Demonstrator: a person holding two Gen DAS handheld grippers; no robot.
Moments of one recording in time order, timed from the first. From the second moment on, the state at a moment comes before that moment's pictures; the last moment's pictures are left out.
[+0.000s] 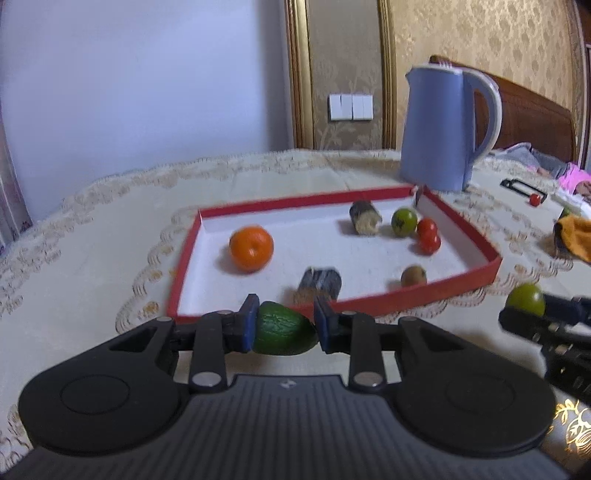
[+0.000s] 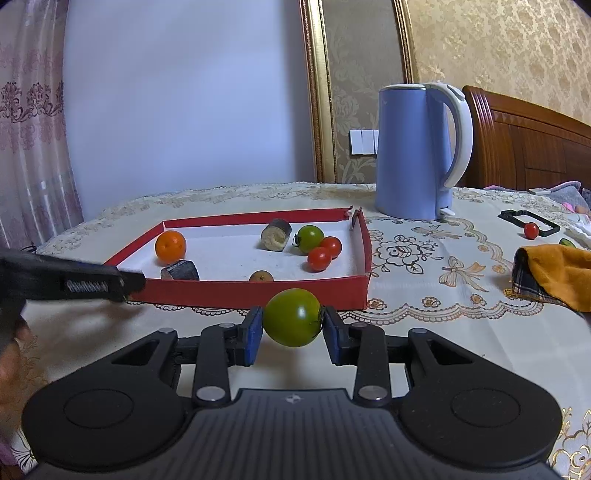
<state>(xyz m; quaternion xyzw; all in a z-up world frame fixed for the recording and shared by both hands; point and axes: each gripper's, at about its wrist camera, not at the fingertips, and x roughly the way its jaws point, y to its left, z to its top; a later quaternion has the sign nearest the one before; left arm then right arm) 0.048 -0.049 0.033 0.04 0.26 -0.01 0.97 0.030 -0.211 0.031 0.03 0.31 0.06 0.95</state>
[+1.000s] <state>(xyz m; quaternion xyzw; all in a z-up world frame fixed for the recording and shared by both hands) 0.160 -0.086 0.060 0.11 0.23 0.02 0.97 0.019 -0.218 0.040 0.04 0.29 0.06 0.95</state>
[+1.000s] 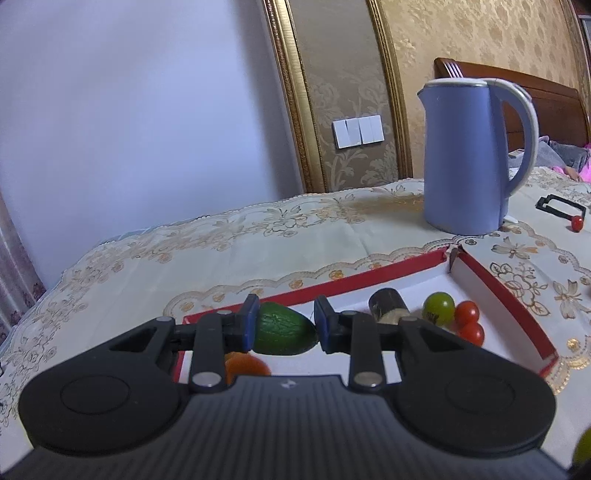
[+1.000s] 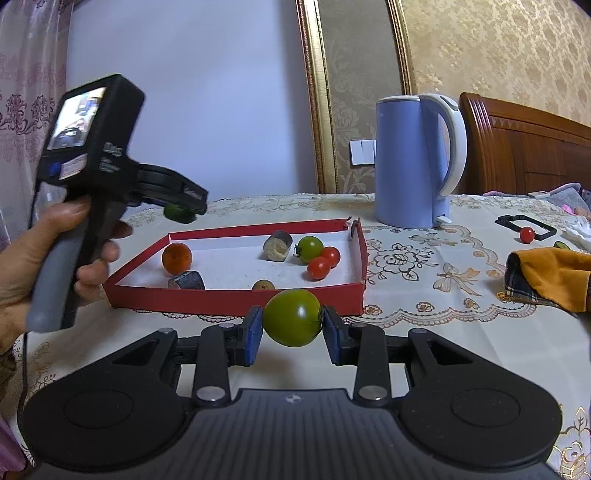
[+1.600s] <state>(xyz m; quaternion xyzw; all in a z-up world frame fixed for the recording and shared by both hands) 0.177 -0.086 0.045 0.12 0.23 0.04 0.96 0.019 -0.216 0.037 0.04 0.29 0.06 0.95</state>
